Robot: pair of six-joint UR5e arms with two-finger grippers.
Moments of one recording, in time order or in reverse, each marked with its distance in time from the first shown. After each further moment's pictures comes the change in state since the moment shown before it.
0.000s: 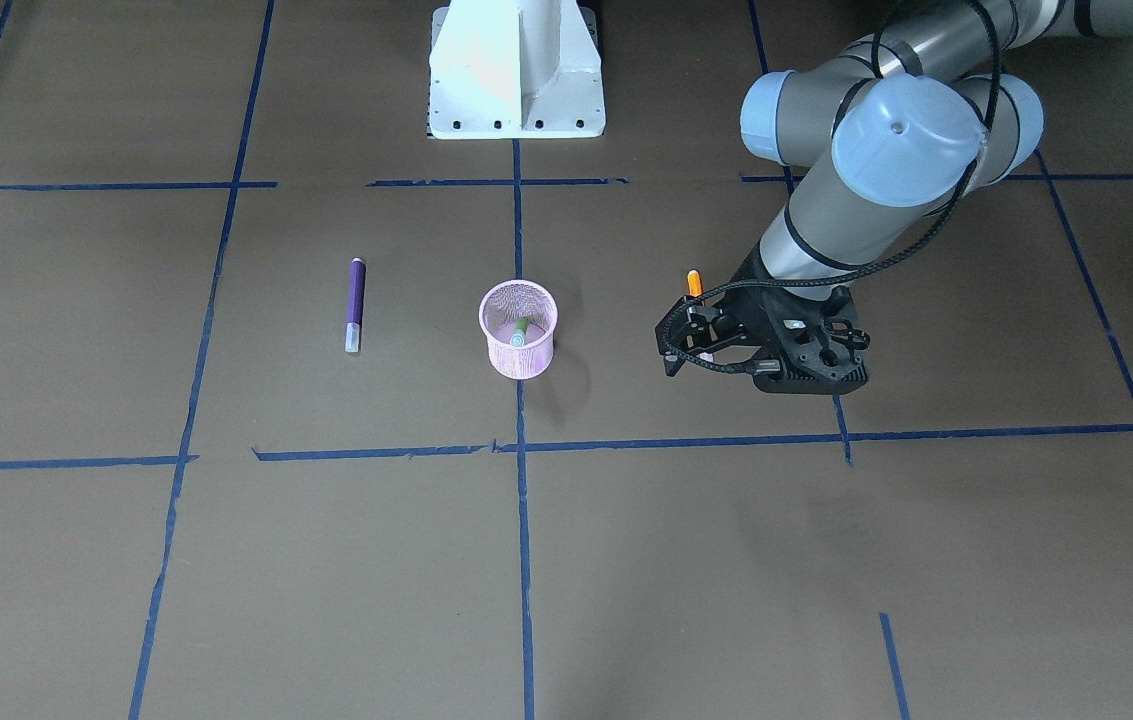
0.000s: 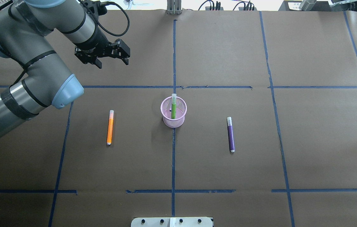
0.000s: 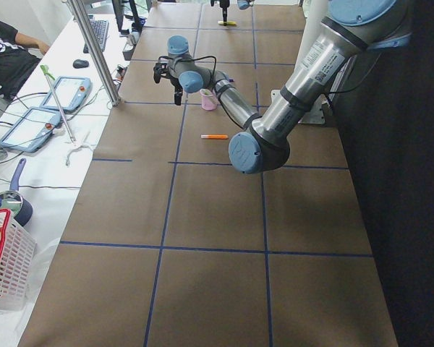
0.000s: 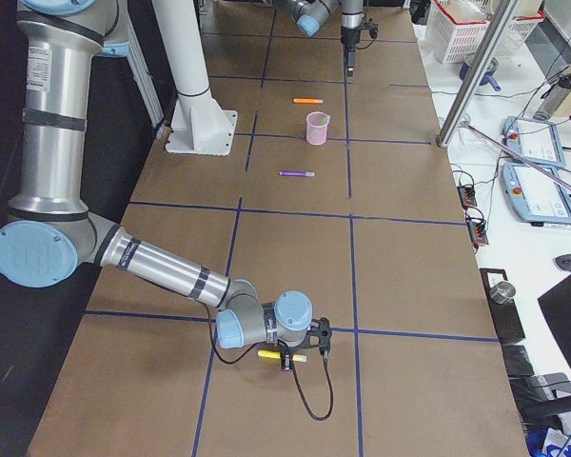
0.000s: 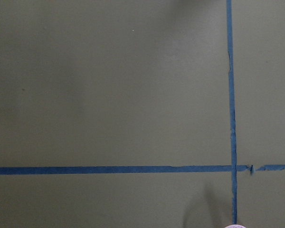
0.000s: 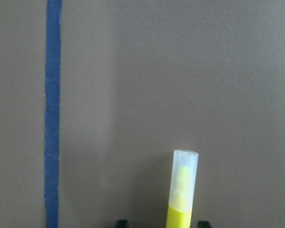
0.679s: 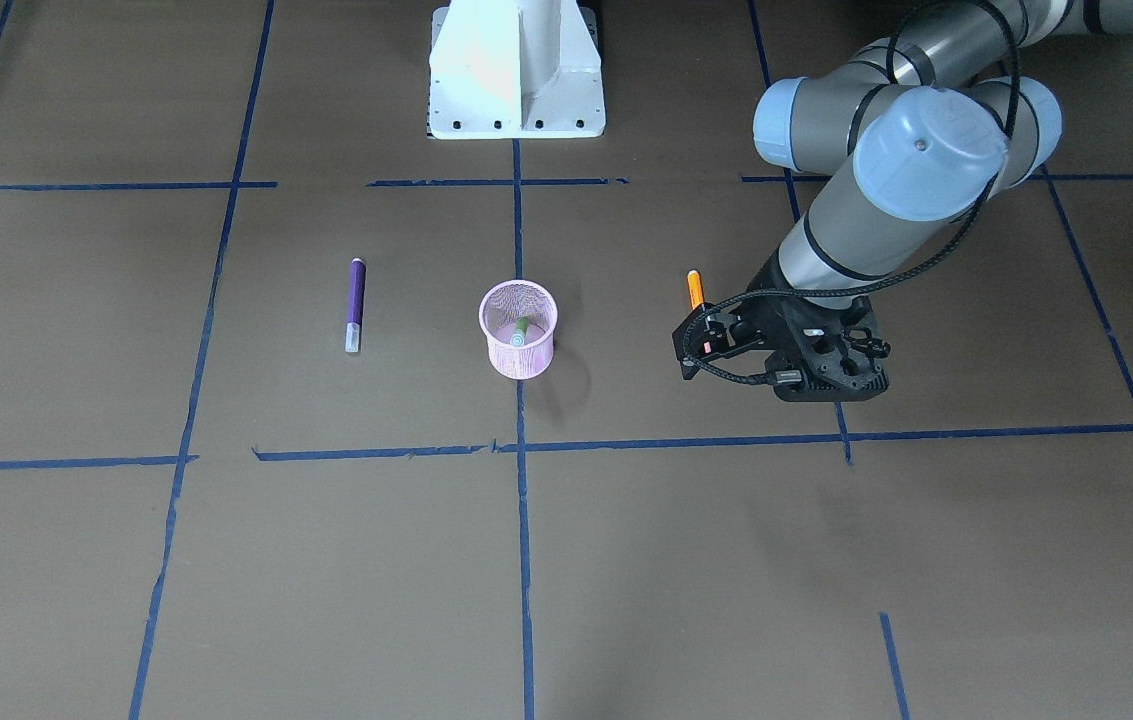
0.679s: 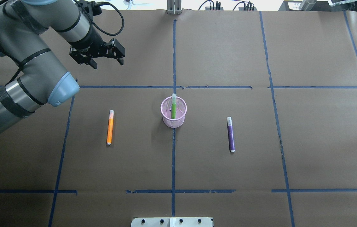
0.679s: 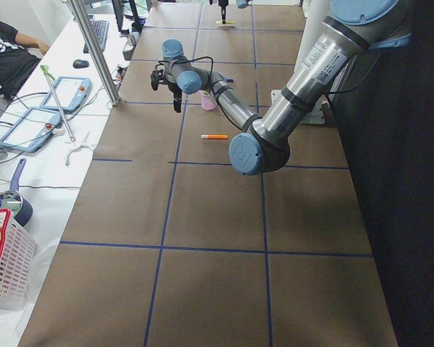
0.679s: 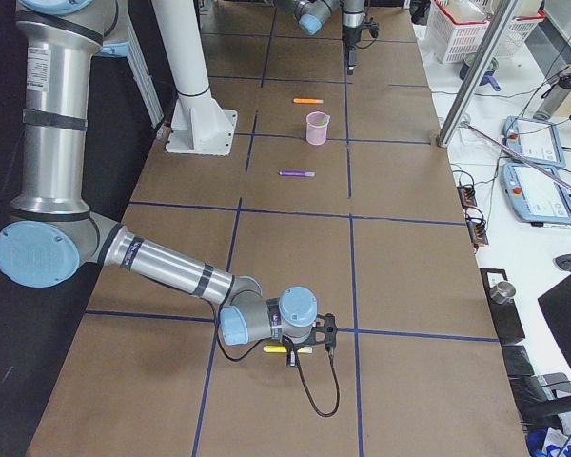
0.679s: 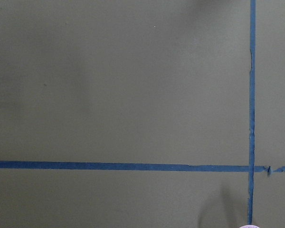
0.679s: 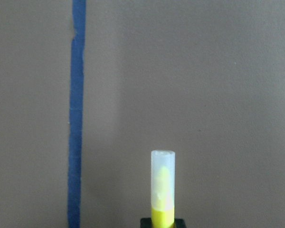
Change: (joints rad) left arm -0.016 0.020 0.009 0.014 -0.037 0.008; right arm 0.019 0.015 0.032 -0.015 0.003 0.000
